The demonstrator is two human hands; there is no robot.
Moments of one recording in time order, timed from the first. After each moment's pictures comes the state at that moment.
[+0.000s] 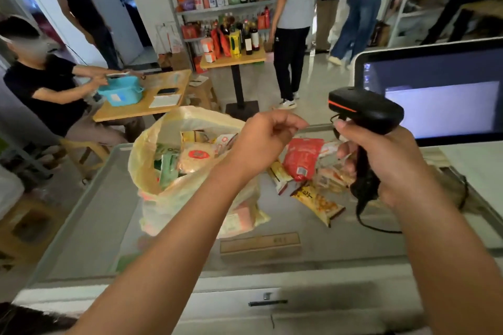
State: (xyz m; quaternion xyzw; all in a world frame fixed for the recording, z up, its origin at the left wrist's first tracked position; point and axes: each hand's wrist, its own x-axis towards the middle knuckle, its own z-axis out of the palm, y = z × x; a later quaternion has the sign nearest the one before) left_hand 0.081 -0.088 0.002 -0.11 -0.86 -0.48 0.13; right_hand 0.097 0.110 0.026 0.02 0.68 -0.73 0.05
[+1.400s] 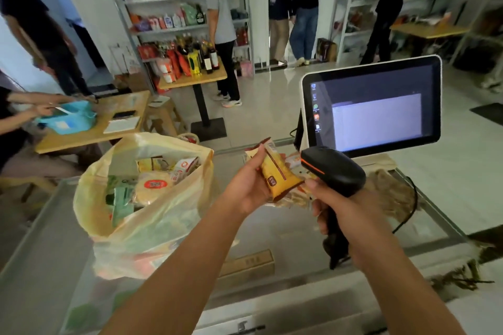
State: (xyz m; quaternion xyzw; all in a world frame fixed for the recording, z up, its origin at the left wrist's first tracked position) left_hand 0.043 -0.037 -0.060 0.13 -0.47 -0.86 -0.18; right_hand 0.134 0.138 -0.009 0.10 0.69 -0.71 0.06
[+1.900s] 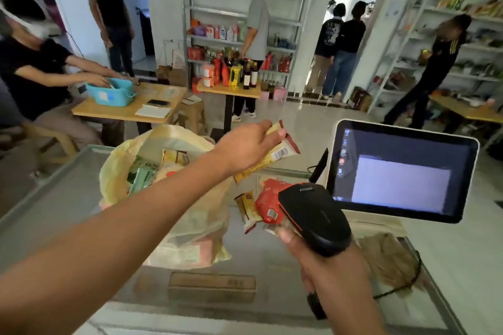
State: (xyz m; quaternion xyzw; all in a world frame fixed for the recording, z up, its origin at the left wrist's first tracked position) left_hand 0.037 -0.103 0.041 -0.06 -0.94 -0.30 0.15; right_hand 0.158 0.106 0.003 -0.03 0.78 -0.63 0.02
